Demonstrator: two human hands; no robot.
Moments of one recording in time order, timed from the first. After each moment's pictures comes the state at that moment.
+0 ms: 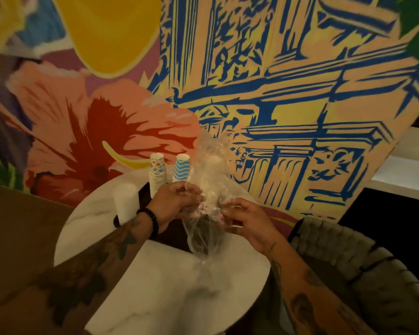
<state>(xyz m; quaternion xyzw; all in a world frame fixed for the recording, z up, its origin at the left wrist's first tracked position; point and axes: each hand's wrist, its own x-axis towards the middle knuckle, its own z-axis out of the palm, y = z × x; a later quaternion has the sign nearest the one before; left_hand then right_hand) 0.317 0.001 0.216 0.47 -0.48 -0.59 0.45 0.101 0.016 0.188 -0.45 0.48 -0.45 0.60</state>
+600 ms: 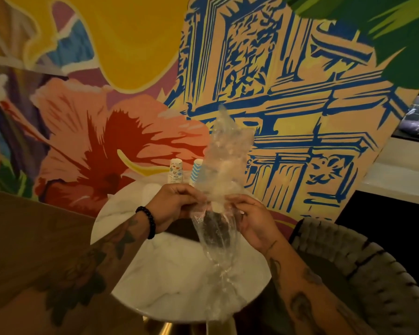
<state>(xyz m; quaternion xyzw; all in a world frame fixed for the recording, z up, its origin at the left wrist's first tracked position) 0.398 0.090 0.253 0.39 -0.51 -0.63 0.45 0.184 0.096 0.227 -0.39 0.41 -0.56 0.60</state>
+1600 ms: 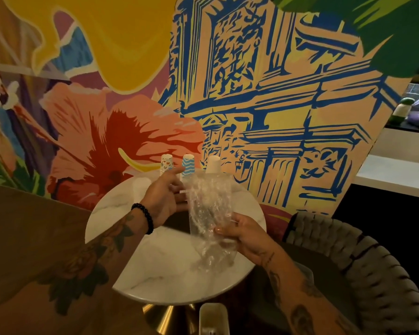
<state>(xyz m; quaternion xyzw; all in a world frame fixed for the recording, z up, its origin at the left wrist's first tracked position) 0.326 0.122 0.262 0.42 -0.39 -0.63 0.53 0.107 0.146 0.194 -0.46 0.46 -0.40 0.65</state>
